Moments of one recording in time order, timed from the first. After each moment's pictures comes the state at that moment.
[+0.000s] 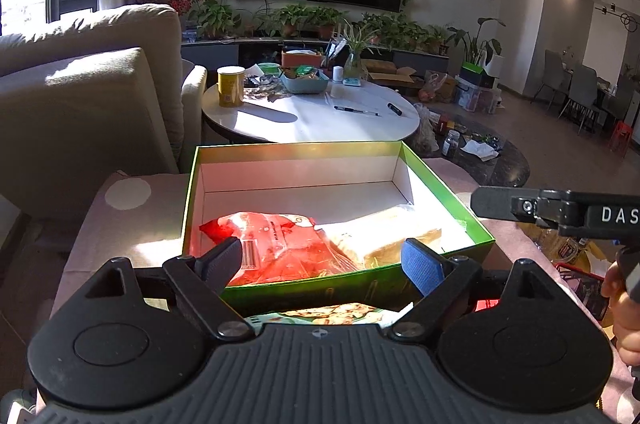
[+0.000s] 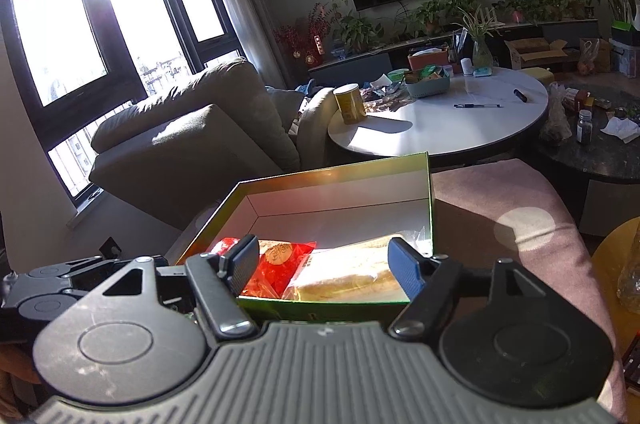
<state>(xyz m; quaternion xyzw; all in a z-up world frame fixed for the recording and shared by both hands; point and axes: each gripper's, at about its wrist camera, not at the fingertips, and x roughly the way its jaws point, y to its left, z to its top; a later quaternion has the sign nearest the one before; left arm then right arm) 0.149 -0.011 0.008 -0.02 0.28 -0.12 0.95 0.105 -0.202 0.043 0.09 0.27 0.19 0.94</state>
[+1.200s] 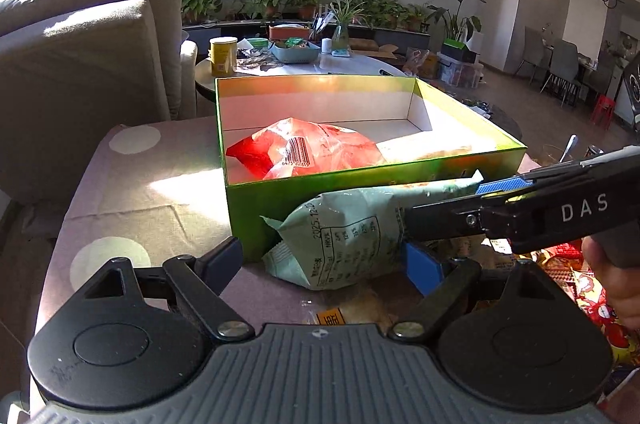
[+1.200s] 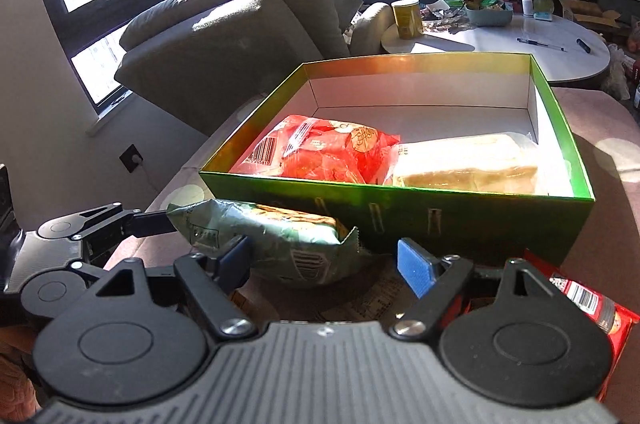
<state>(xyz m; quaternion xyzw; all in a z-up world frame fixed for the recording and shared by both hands) 0.143 0.037 -0.064 0.00 0.29 -0.16 0.94 0.108 -0.127 -0.018 0.04 0.36 0.24 0.90</state>
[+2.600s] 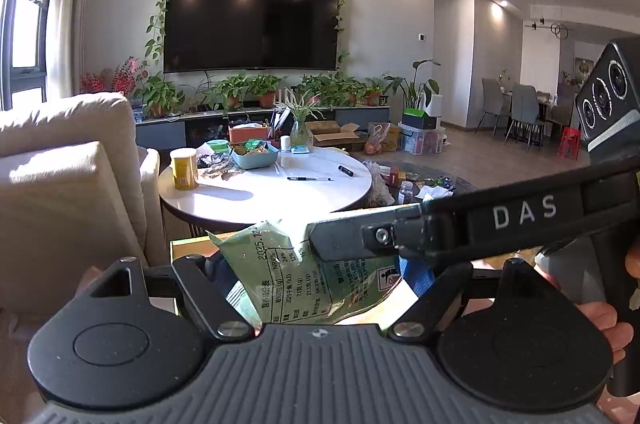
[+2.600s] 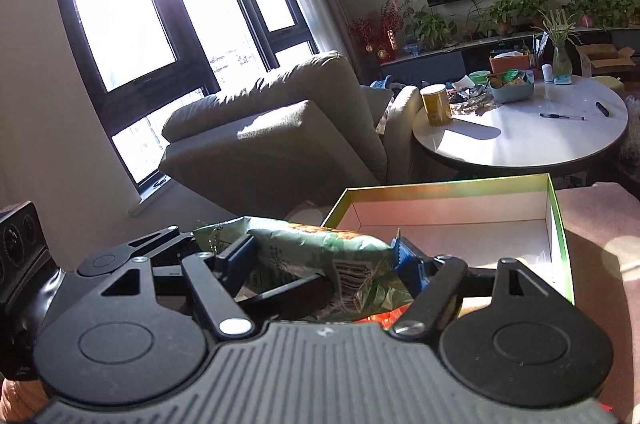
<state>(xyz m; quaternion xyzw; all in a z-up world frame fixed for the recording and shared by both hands) 0.161 0.002 0.033 0.03 0.17 -0.21 0.96 0.130 -0.132 0.065 0.10 0.26 0.28 0.92</state>
